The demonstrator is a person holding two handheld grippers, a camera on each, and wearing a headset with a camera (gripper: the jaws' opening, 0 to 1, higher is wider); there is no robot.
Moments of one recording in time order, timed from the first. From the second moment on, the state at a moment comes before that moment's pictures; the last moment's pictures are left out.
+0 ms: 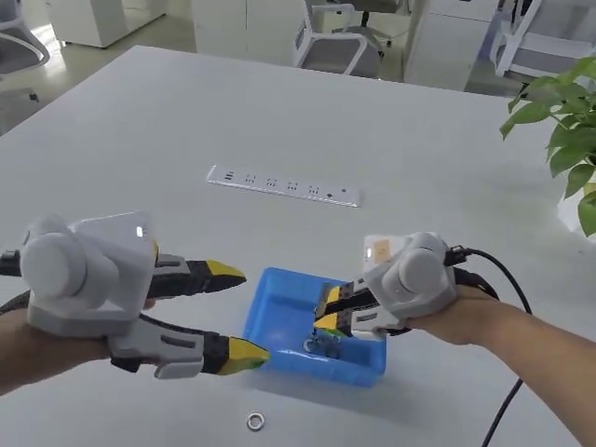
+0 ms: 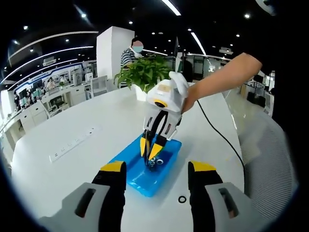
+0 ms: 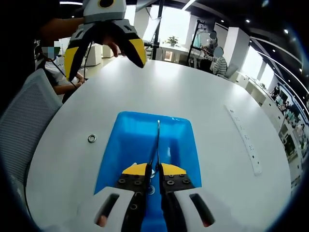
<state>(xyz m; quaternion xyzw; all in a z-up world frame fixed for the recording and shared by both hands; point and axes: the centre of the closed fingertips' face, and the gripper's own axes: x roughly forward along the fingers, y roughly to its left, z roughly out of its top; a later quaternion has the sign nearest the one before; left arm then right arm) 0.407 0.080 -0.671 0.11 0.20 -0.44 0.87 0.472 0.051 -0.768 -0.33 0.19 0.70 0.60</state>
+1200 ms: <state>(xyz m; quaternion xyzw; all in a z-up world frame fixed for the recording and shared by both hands) 0.464 0.032 -0.686 0.20 0.20 -0.51 0.81 0.468 0.054 -0.769 -0.36 0.18 0.71 0.58</state>
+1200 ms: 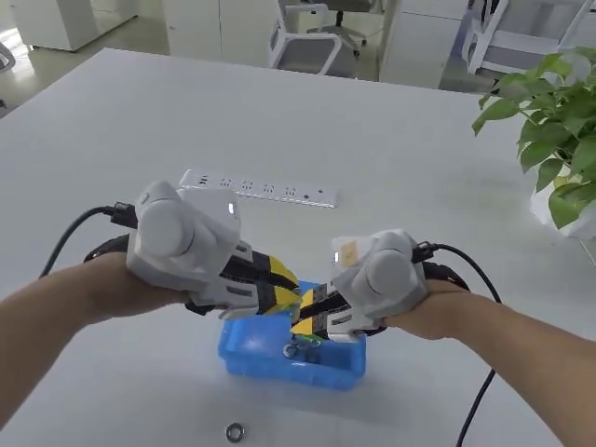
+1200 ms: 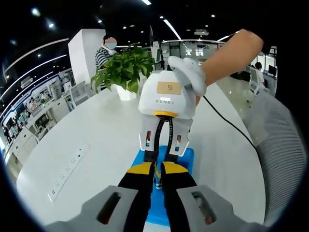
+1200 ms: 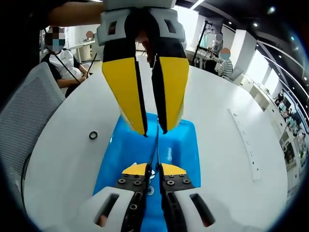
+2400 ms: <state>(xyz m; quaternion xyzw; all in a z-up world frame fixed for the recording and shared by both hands) 0.469 0.035 -0.683 0.21 0.21 -0.50 0.81 0.476 0.028 -0.736 -0.36 0.18 0.68 0.61</state>
